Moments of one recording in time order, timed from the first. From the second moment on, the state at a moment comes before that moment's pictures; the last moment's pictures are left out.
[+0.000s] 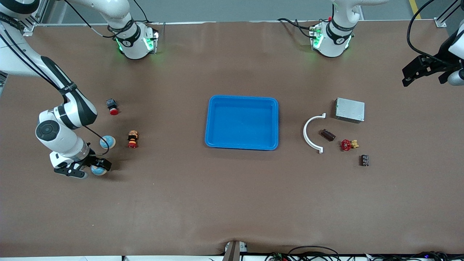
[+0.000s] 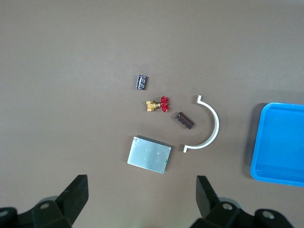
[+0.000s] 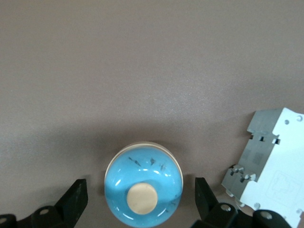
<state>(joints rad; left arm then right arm) -0.04 -0.08 -0.03 -1.58 0.07 1.52 -0.10 -0.81 0.82 0.72 -1.85 -0.95 2.49 0.66</state>
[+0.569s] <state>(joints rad) -0.04 -0.08 -0.03 -1.58 0.07 1.52 -0.10 -0.84 0.78 0.88 -1.81 -0.95 2.23 0.64</state>
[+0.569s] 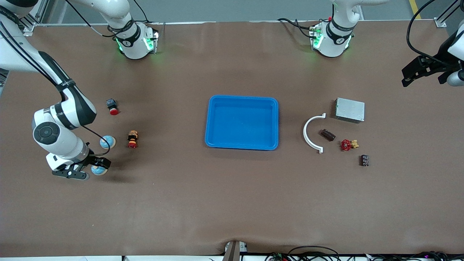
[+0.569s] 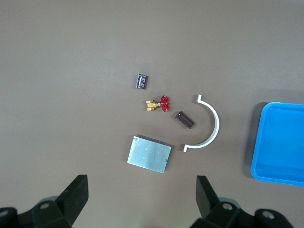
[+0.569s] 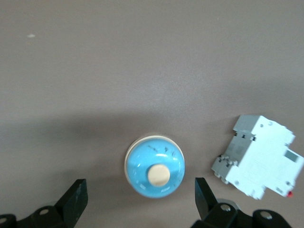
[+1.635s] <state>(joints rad) -0.04 -0.08 -0.03 -1.58 0.07 1.51 -0.10 -0.78 0.68 0.96 -1.75 -0.81 1.97 0.57</state>
